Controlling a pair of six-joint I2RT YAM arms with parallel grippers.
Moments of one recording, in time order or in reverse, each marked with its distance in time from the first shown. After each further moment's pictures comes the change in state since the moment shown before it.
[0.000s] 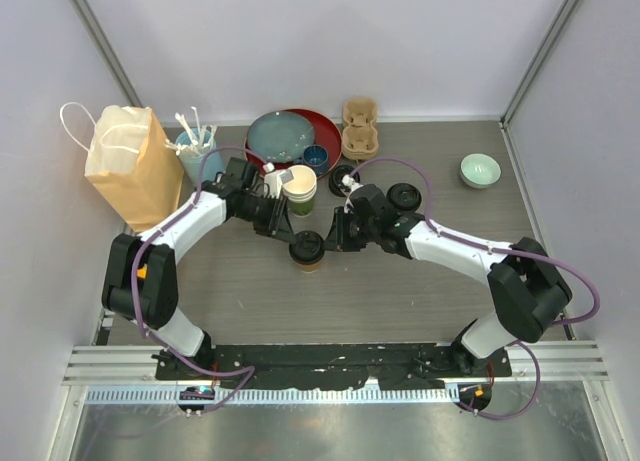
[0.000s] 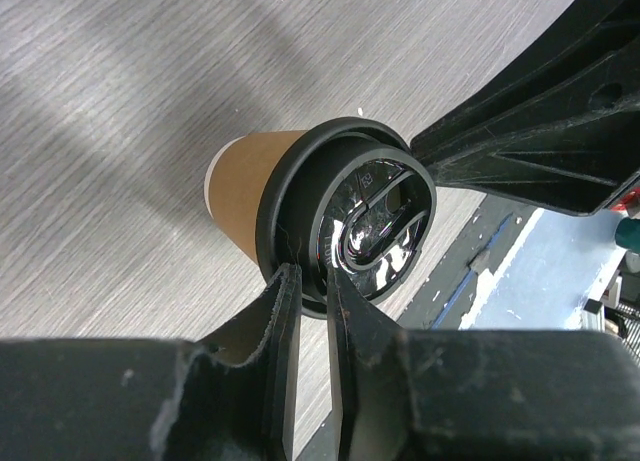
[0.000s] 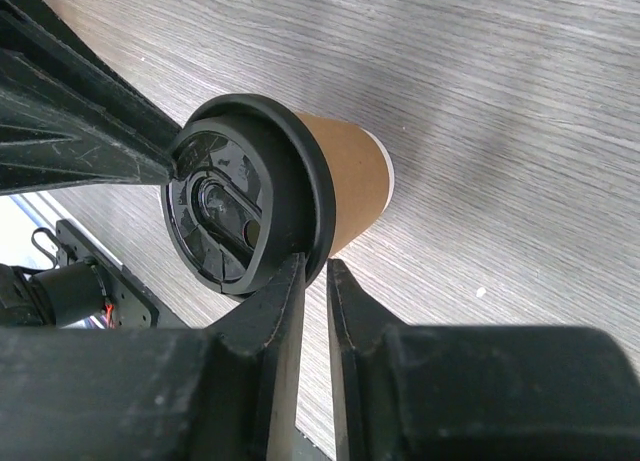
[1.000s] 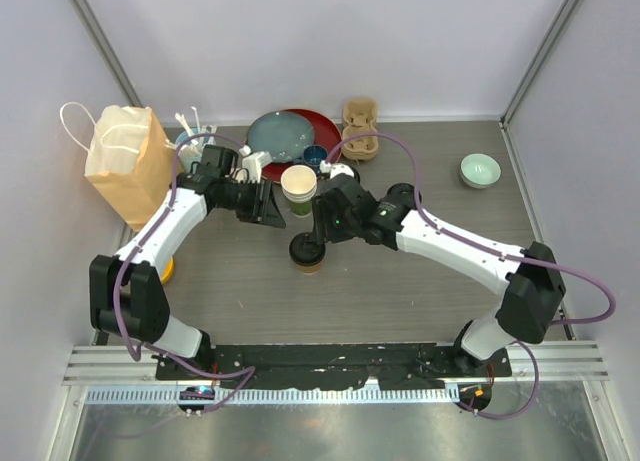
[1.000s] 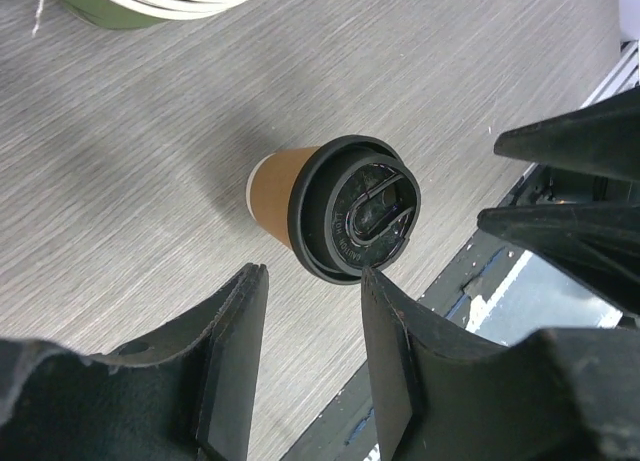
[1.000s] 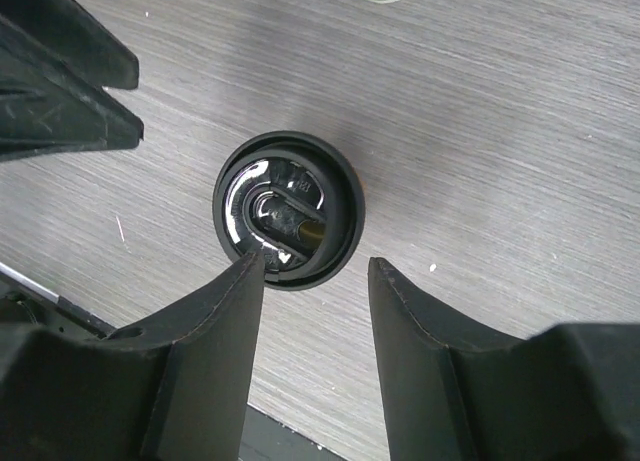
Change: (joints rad) left arm 0.087 -0.094 0.079 -0.100 -0.032 -0.015; right arm 0.150 0.003 0.346 -0.409 0.371 -0.097
